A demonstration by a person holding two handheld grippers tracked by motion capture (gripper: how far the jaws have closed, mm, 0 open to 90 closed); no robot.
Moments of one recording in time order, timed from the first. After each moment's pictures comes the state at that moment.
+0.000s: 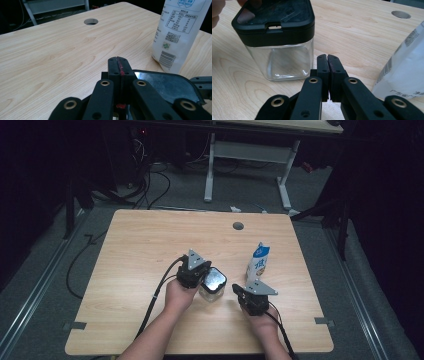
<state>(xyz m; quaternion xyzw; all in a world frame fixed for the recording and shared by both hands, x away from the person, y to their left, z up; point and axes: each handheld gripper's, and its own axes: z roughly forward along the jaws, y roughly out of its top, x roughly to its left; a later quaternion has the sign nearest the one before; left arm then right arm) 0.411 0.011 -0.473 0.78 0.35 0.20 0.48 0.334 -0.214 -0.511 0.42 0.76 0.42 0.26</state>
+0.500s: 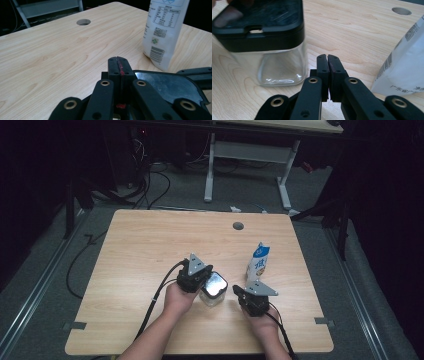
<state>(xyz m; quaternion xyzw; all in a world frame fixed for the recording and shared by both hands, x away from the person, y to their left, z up) 0.397 0.012 -0.475 0.79 0.32 0.19 0.49 0.332 -0.216 -0.514 0.42 0.76 0.42 0.25</state>
